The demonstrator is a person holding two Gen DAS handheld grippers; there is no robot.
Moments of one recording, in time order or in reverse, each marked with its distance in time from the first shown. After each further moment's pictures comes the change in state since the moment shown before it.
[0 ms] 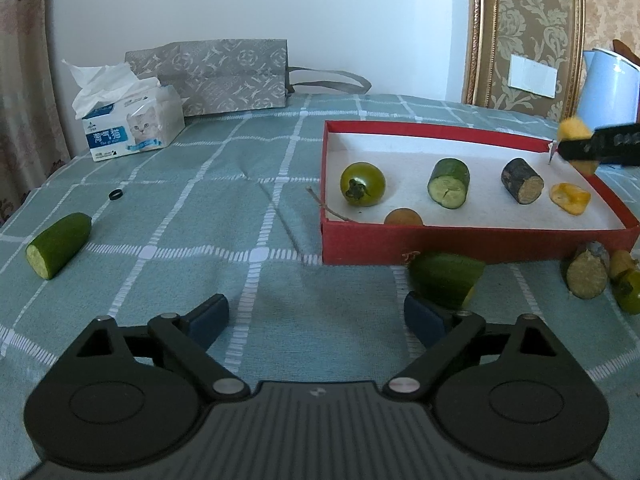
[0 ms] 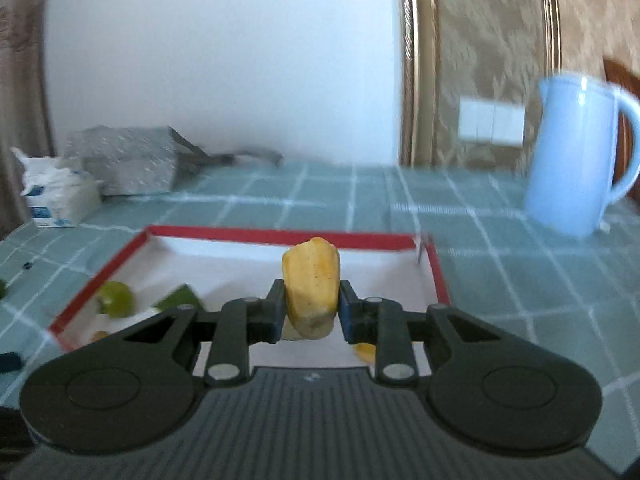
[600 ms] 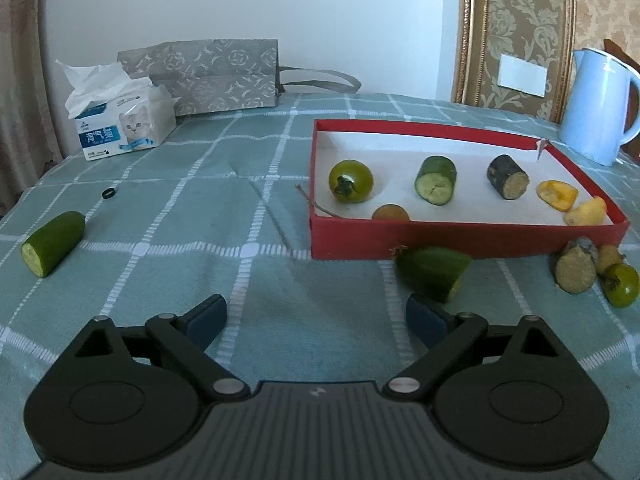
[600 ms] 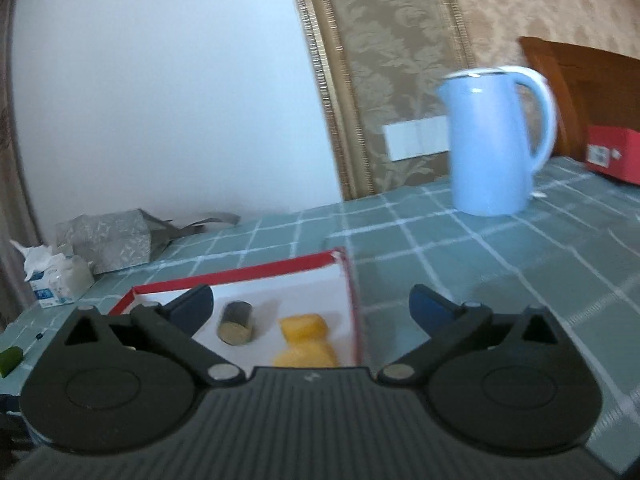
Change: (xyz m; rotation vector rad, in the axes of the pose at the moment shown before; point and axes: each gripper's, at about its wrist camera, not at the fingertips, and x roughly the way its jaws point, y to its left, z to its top) left arm -0.005 -0.001 -0.003 0.009 -0.003 -0.034; right arm -0.090 -0.065 -0.046 0.222 -0.213 -0.042
